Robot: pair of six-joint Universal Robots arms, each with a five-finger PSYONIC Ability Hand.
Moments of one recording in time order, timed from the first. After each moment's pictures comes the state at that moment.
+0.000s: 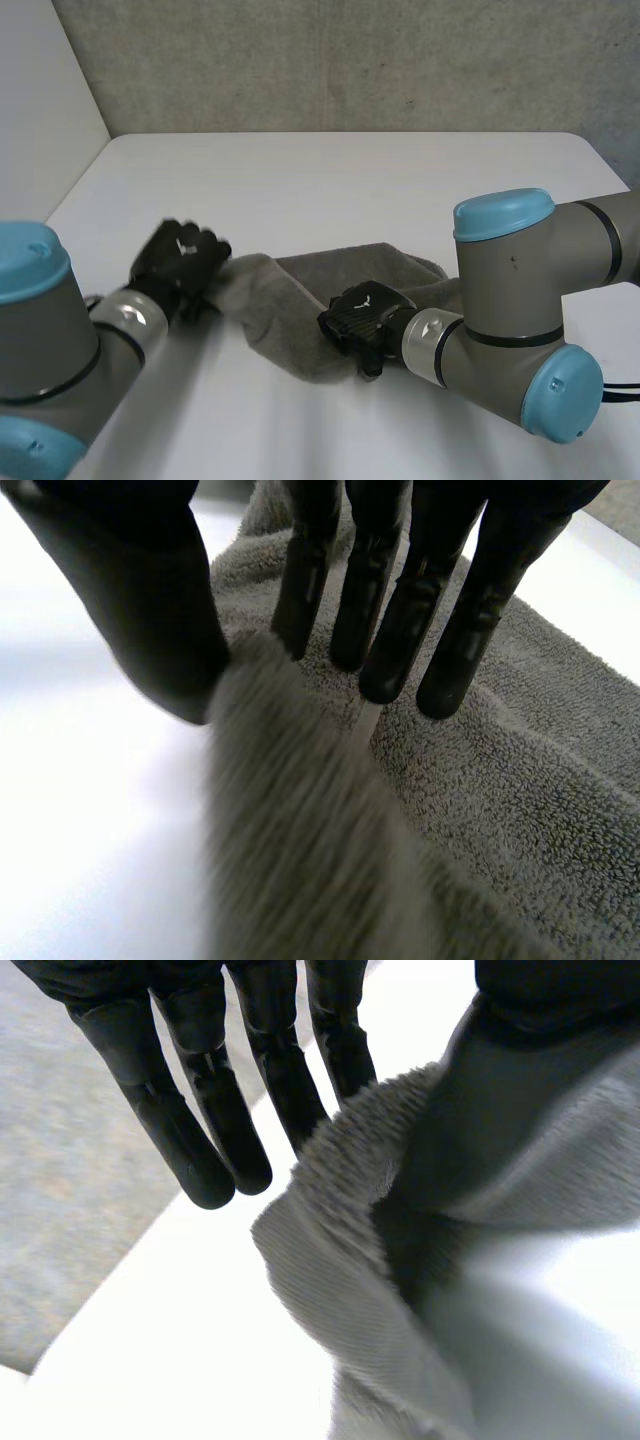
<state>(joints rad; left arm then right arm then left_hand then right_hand) 4.30 -1.80 -1.84 3.34 -1.51 3.71 2.19 -0.98 1.34 0.29 1.26 2.67 1.05 1.05 1.05 1.04 1.05 0.80 0.81 0.82 0.82 0.62</state>
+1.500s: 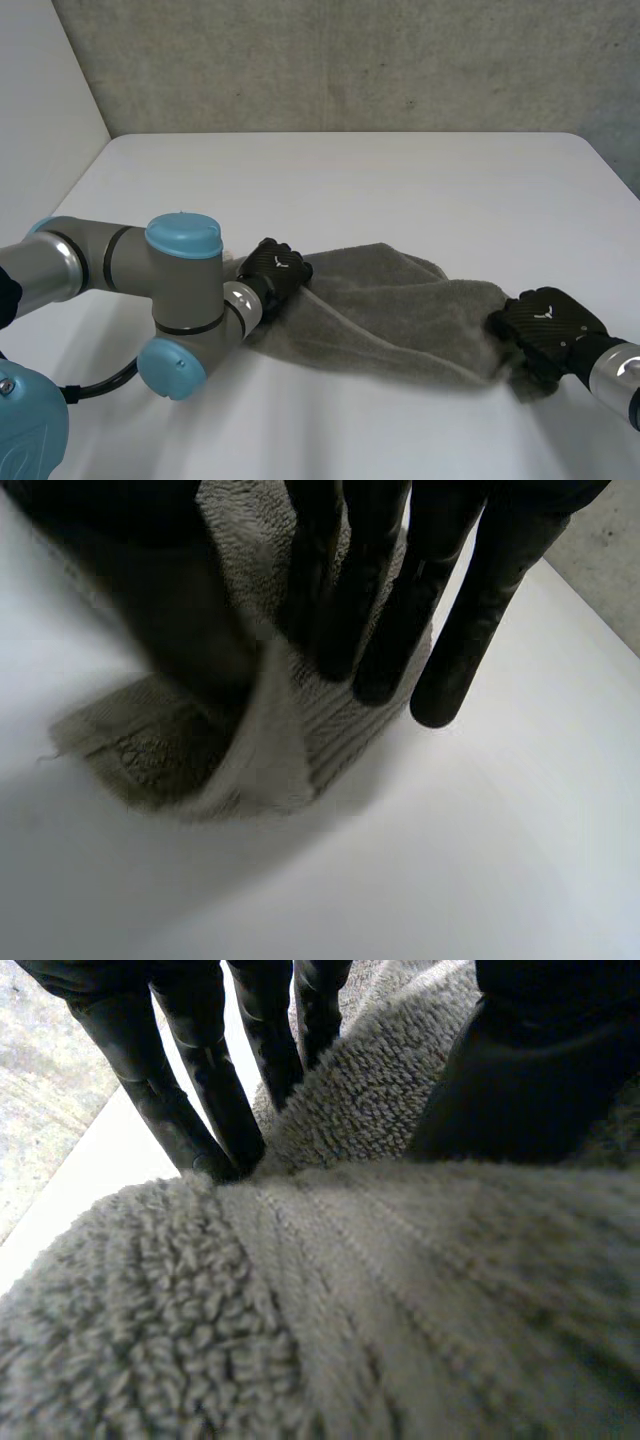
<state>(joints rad) 4.16 -2.40 -1.23 3.21 -1.47 3.80 1.51 -1.35 2.05 -0.09 1.04 2.30 1.05 1.22 1.29 1.29 1.23 1.03 1.03 1.01 1.02 0.85</state>
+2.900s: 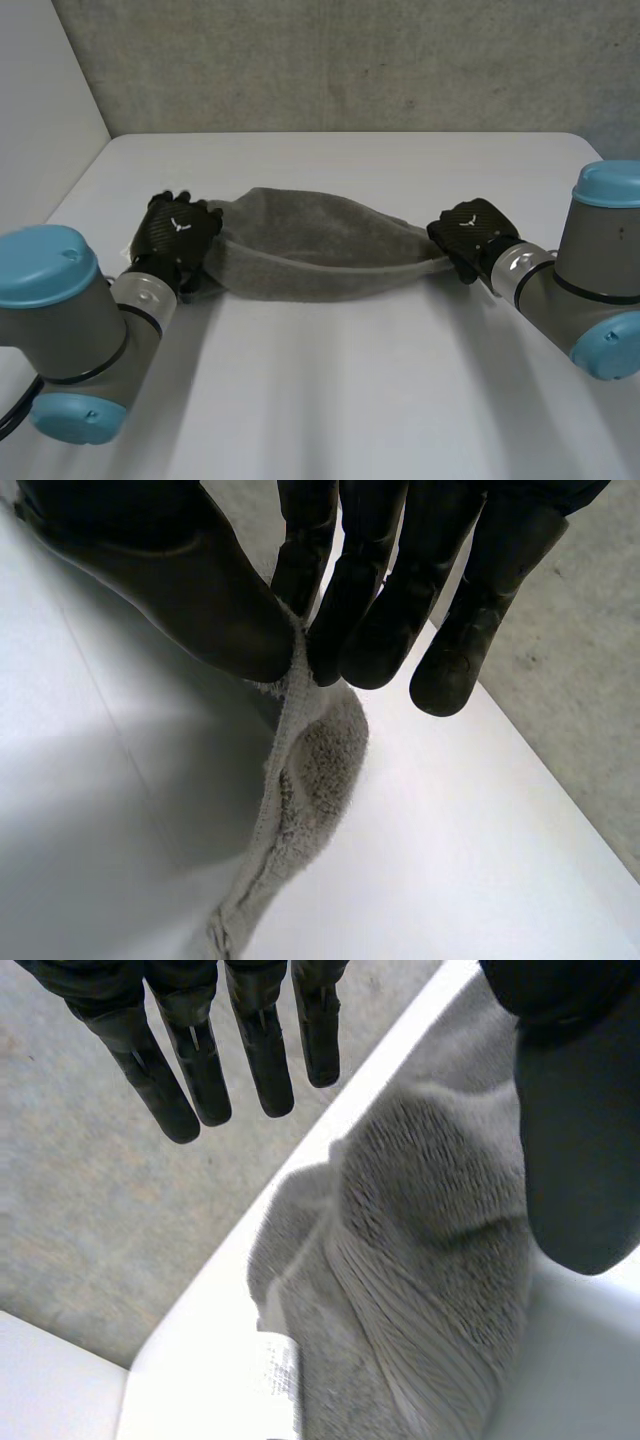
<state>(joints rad) 4.30 -1.91 -1.77 3.55 -1.62 3.73 1.90 -1.03 1.42 -0.04 1.35 2.51 0.47 0.48 0.45 0.47 0.44 1.34 1.33 1.34 1.34 1.17</state>
